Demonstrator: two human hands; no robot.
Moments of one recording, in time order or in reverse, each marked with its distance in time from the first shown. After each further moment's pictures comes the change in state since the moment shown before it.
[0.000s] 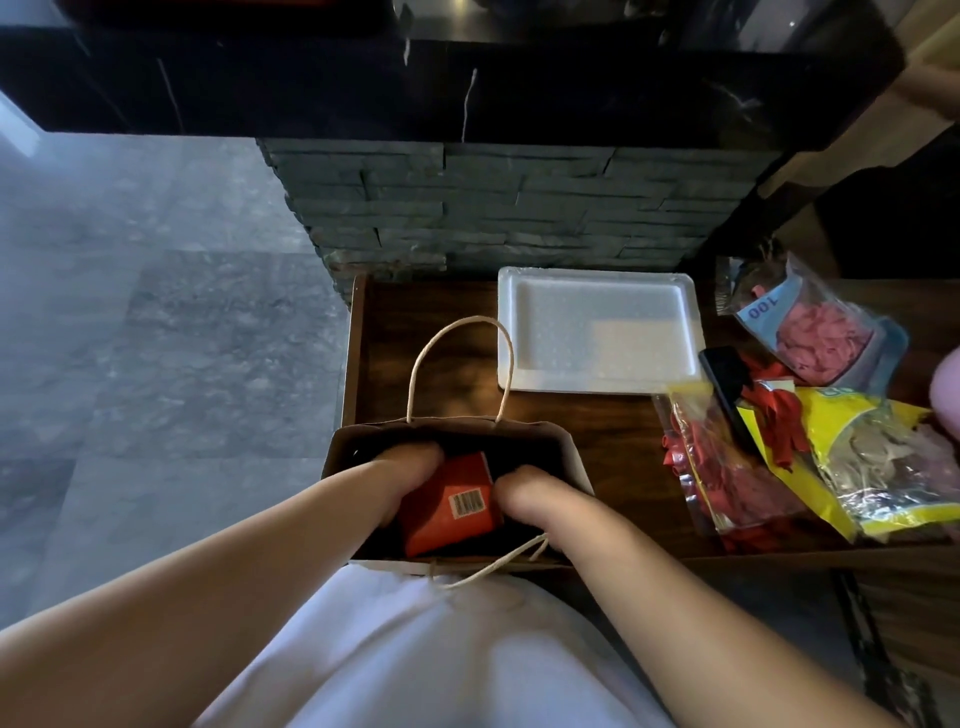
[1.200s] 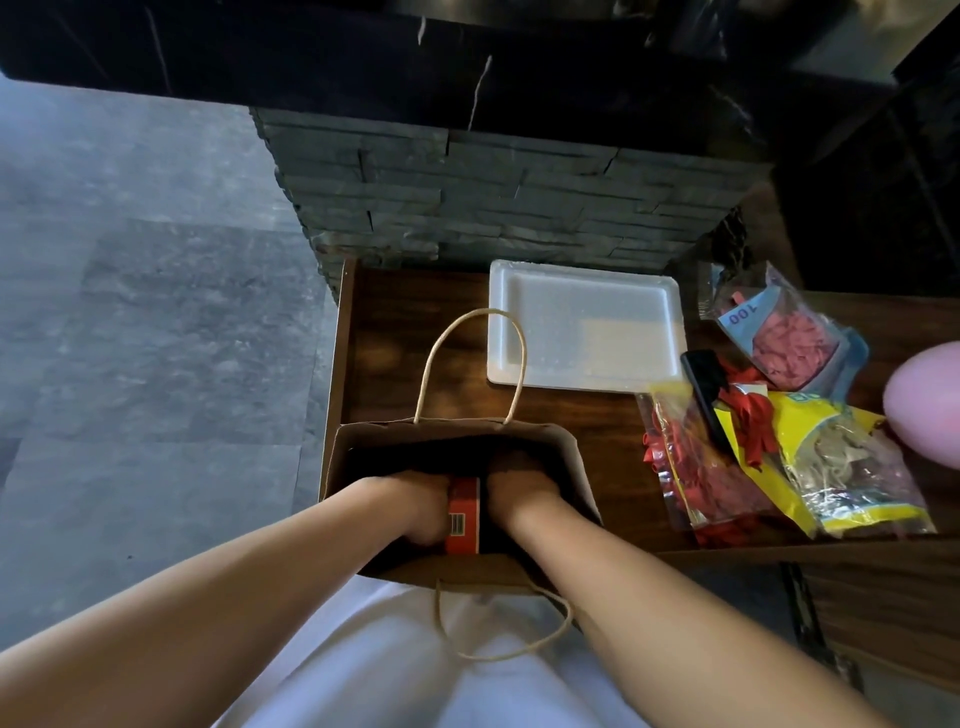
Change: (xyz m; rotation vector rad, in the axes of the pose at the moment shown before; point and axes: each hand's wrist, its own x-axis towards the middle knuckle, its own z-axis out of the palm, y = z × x) left_hand -0.003 -0.014 0.014 1.312 -0.196 0.356; right_hand 0.023 0.004 0.017 -0.590 0.208 -0.091
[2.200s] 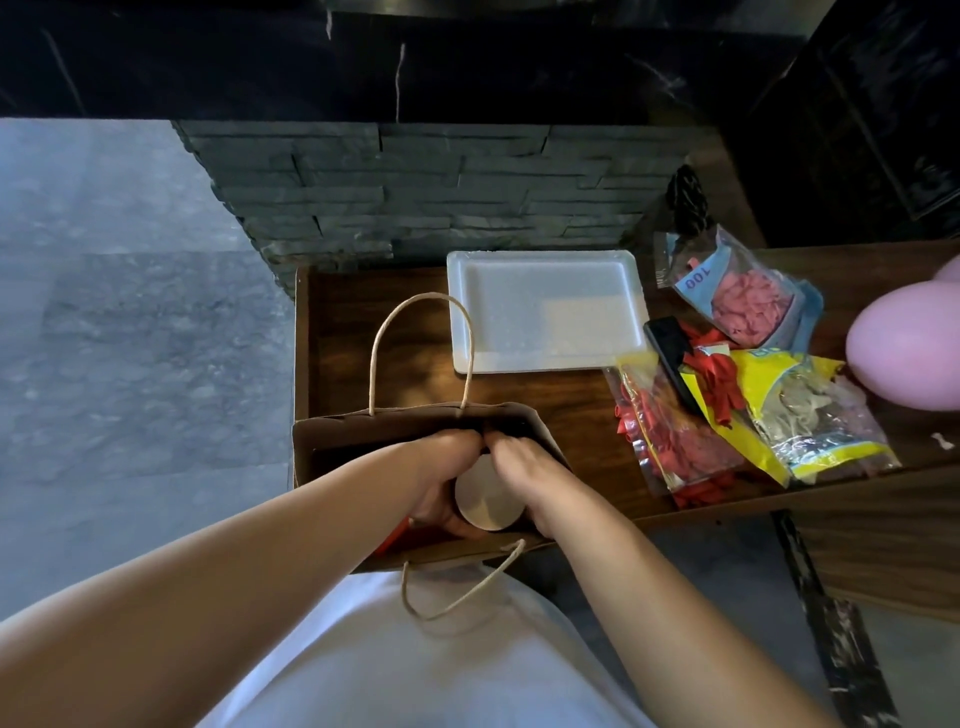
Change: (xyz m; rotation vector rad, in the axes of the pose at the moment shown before) left_hand 0.014 0.050 -0.019 -1.431 -0.280 -0.257; right_hand -0.040 0.030 -0.027 0.879 -0.025 0.206
